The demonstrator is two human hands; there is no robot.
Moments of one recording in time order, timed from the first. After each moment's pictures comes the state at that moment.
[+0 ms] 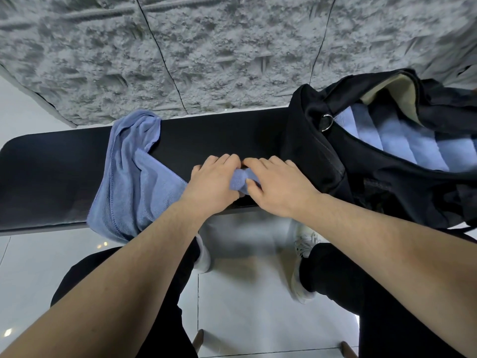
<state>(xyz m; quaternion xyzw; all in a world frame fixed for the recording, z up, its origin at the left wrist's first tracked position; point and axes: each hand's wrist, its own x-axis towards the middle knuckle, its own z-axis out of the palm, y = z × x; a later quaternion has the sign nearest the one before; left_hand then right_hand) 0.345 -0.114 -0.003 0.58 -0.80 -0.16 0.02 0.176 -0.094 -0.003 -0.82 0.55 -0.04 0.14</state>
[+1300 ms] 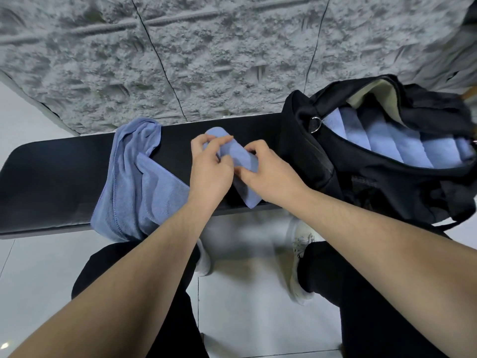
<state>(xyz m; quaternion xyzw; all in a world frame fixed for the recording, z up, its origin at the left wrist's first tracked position) 0.322 -0.105 0.027 0.64 -0.58 -0.33 0.39 0.187 -0.096 0.028 -0.65 0.64 -0.23 0.34</state>
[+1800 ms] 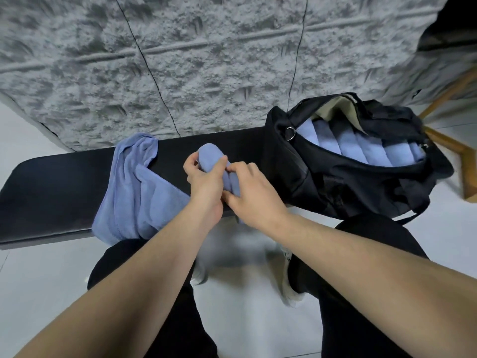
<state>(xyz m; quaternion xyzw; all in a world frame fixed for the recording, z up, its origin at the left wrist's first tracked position) 0.300 -0.078 0.047 0.62 -0.26 -0.54 0.51 0.200 -0.039 0.042 -0.71 0.61 -0.28 0.24</state>
